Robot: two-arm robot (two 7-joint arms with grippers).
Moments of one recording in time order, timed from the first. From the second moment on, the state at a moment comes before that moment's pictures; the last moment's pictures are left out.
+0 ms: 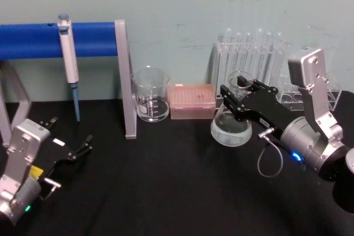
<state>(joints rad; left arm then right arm) -0.20 0.60 0.45 -1.41 -0.25 -0.12 0.03 0.25 0.32 -0.27 -1.61 0.24 0.17 0.27</state>
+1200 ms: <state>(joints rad) -0.20 0.60 0.45 -1.41 -0.25 -0.12 0.03 0.37 0.29 -0.43 -1.51 0.31 0.14 0.42</state>
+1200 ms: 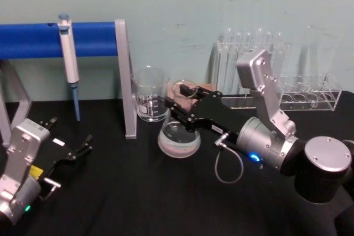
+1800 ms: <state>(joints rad) -0.20 0.60 0.45 -1.41 -0.25 -0.12 0.03 0.41 0.30 -0.51 -1.50 0.36 0.12 0.49</state>
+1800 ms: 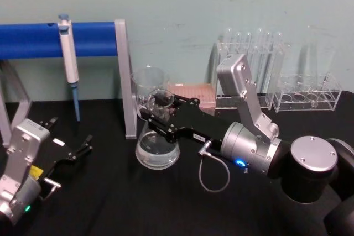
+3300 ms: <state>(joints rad) -0.20 0.60 0.45 -1.41 -0.25 -0.12 0.03 0.34 0.35 -0.42 -1.55 0.34 0.13 0.33</state>
